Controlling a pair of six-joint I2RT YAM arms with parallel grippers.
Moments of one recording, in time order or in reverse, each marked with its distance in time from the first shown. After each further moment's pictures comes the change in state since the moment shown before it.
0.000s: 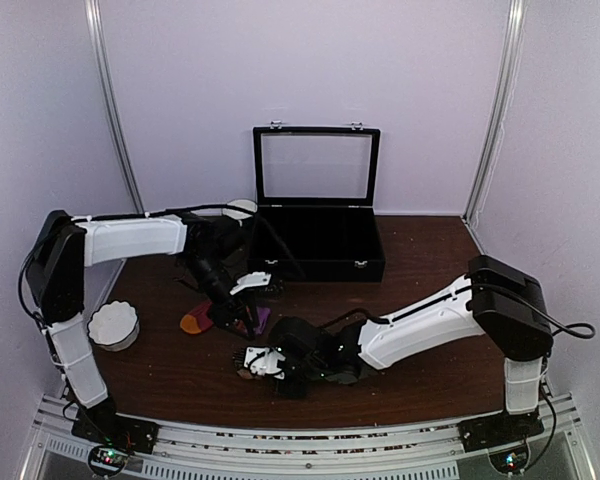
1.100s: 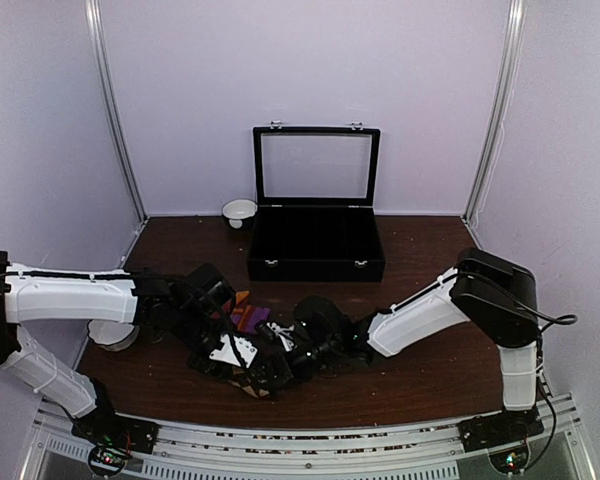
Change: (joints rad) left arm -0.298 -0.457 -0.516 0.373 -0.410 0.148; right arm -0.156 0.042 -0.108 0.416 -0.702 1.138
